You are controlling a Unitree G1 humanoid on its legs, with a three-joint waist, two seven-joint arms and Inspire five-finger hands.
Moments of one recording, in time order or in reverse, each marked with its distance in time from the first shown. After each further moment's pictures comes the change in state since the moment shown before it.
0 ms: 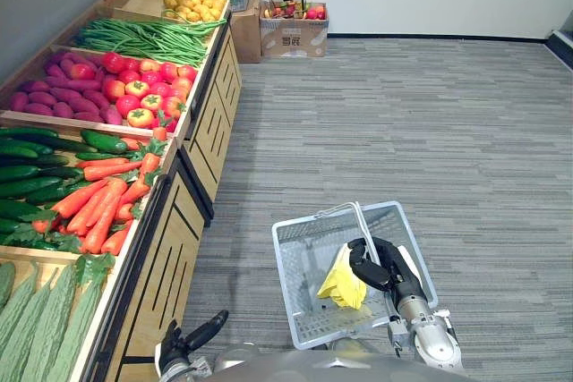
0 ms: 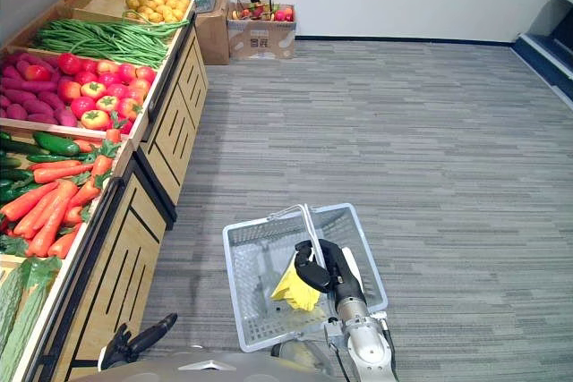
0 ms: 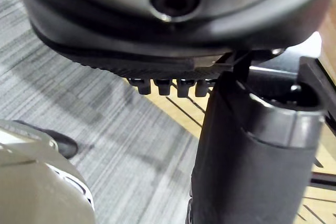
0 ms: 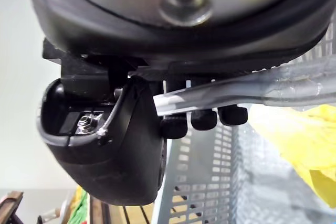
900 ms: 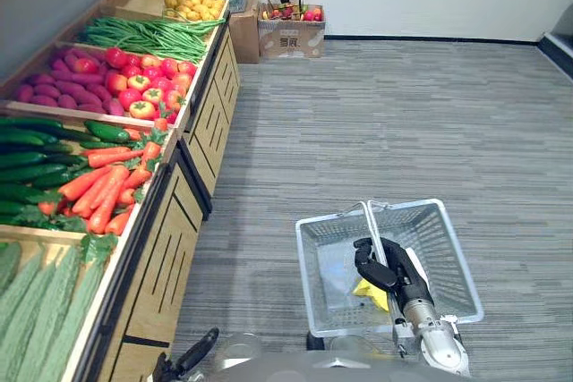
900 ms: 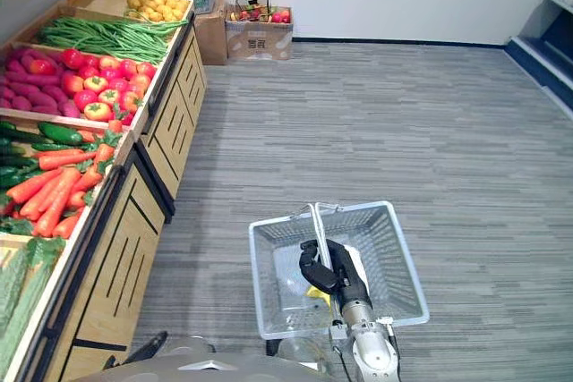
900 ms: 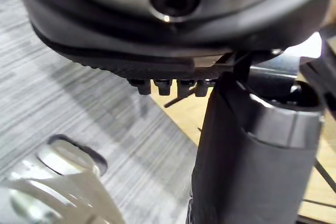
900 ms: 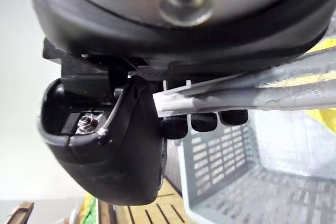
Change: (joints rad) left arm -0.029 -0.050 0.070 0.073 -0.036 0.006 0.041; right arm 0.046 -0.014 0.004 -0.055 0.043 0.000 0.011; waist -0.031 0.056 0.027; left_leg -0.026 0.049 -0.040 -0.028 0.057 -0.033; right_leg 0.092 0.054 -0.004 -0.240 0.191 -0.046
